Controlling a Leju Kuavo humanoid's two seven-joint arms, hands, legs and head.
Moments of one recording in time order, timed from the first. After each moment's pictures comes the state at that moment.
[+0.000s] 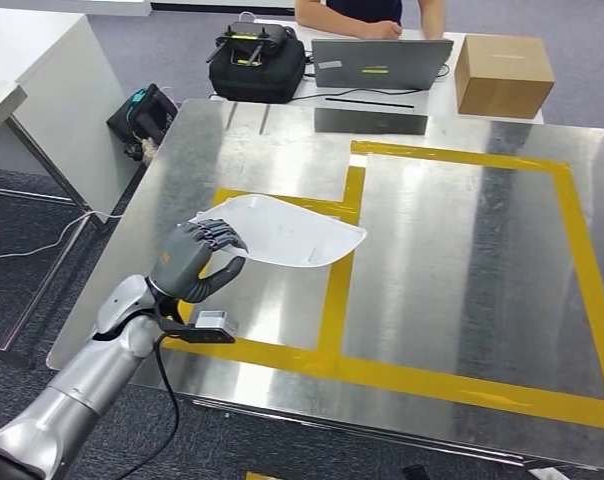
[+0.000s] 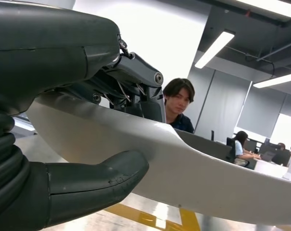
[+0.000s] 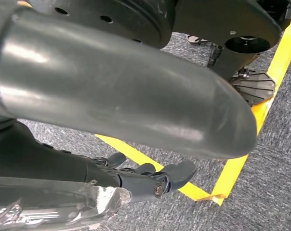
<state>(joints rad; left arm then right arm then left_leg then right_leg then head) -0.48 0.11 -0.66 -1.11 -0.64 0.39 -0.64 -0.08 0.14 -0.80 -0.20 1.18 -0.12 -0.12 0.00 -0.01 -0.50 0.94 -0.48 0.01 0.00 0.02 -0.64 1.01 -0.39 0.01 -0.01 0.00</state>
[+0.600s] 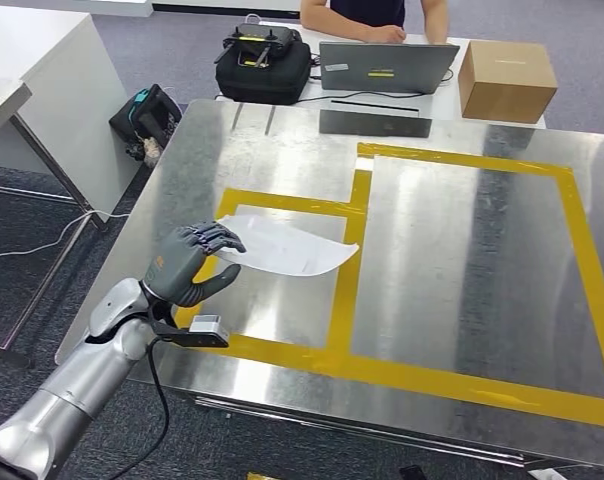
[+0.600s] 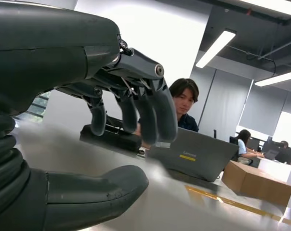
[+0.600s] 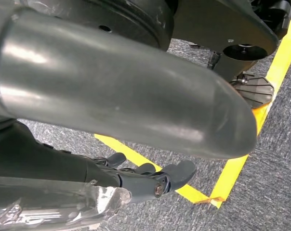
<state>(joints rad) -0.47 0.14 -0.66 -1.11 -0.64 0.40 -0.64 -0.08 0.15 -0.80 -0.20 1.18 -0.12 -0.12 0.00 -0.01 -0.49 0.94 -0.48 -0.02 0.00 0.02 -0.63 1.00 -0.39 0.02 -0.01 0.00</state>
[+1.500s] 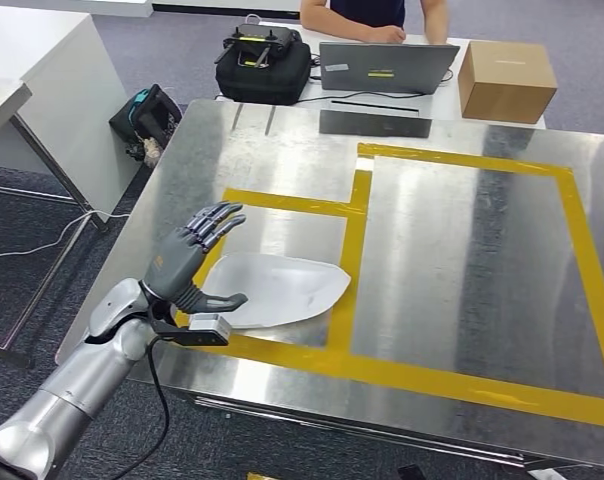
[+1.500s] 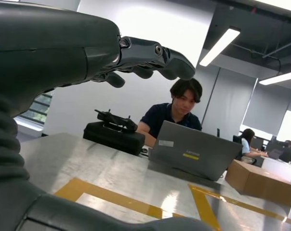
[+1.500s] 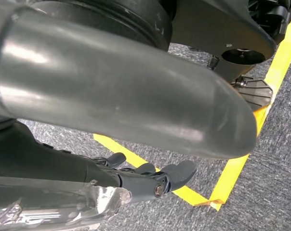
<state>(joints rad) -0.47 0.14 -0.66 -1.10 -0.64 0.40 -0.63 -0.08 0.15 -0.80 -0.20 1.18 -0.12 -0.12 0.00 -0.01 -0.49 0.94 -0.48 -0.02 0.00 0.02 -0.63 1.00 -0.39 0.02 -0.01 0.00</state>
